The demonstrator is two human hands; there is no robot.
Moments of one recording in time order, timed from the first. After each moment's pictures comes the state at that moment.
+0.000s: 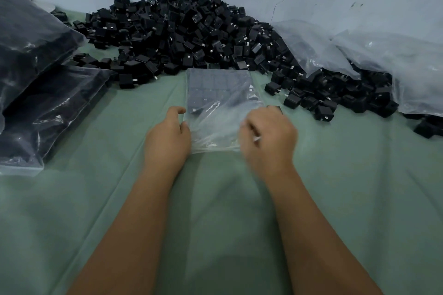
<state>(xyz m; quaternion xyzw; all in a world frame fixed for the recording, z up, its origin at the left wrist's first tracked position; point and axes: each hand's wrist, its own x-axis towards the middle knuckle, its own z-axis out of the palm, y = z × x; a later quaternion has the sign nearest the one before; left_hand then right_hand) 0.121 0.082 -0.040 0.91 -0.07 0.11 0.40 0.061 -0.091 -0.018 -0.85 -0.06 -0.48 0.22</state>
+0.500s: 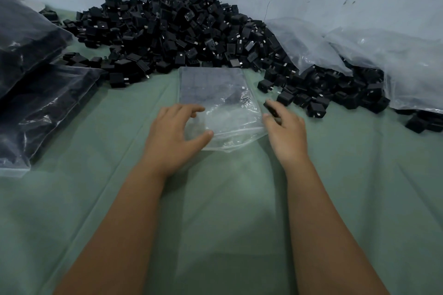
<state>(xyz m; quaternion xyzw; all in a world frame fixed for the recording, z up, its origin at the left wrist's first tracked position) 0.110 0.079 -0.029 0.88 -0.25 0.12 0.39 0.076 -0.157 -0.039 -0.86 0.18 -0.25 0.41</state>
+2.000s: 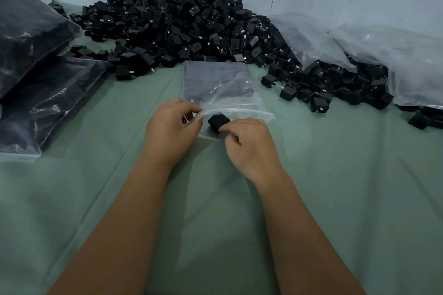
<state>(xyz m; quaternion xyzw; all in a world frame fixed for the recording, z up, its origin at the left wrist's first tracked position) 0.108 0.079 -0.031 0.86 -0.21 0.21 0.42 0.047 -0.077 -0.026 -0.95 -0.02 -0.21 0.24</state>
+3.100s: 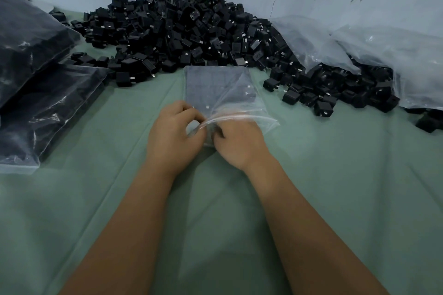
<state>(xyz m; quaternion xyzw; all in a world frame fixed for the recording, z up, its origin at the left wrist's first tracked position) 0.108 0.078 -0.030 0.87 -0.24 0.22 0.38 0.086 -0.072 -0.025 -0.98 -0.05 -0.14 0.15</state>
